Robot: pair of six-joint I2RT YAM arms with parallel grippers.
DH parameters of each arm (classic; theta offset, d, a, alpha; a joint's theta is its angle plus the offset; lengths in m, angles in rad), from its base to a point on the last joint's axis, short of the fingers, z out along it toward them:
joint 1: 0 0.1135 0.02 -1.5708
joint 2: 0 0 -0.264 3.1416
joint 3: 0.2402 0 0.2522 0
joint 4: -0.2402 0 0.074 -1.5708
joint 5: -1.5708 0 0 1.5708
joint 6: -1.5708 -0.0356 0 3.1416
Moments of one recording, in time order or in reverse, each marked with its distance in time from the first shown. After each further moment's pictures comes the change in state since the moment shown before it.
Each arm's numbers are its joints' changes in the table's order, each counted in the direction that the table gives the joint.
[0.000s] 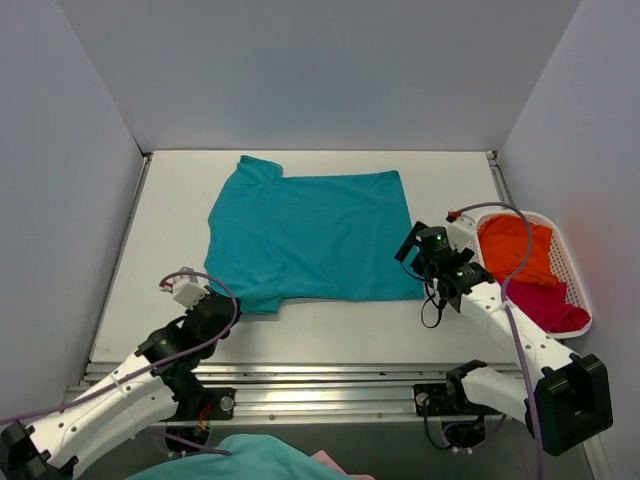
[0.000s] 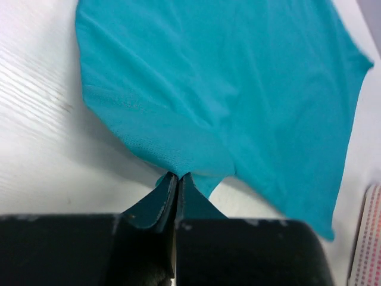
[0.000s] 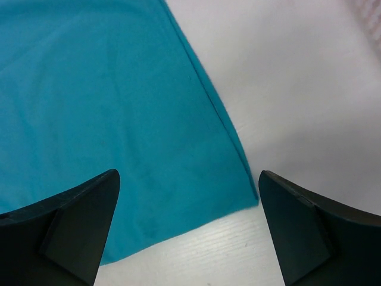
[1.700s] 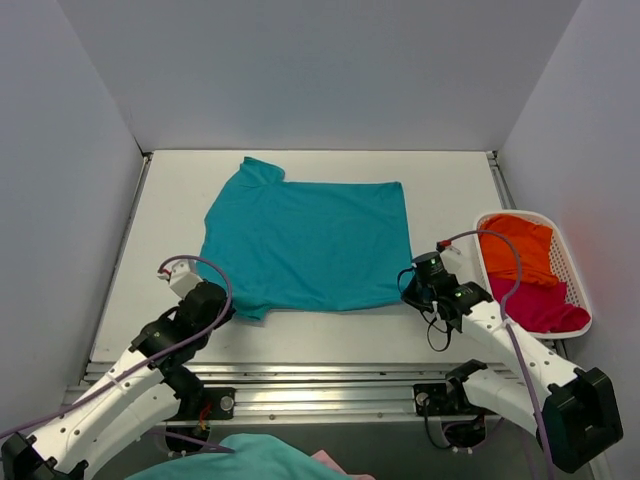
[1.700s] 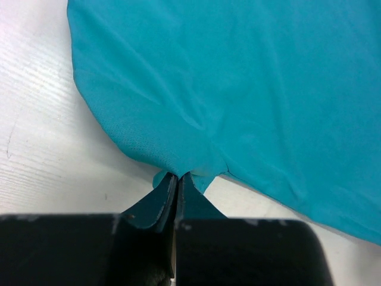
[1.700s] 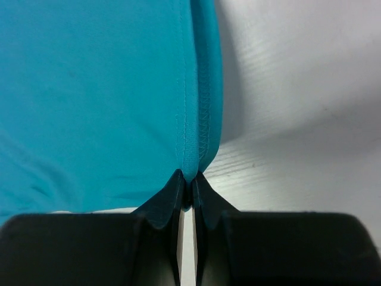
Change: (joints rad) left arm 0.174 -0.004 0.055 -0.090 -0.113 -0.217; right arm 0.066 -0.082 -0.208 -0.067 0.274 -0.152
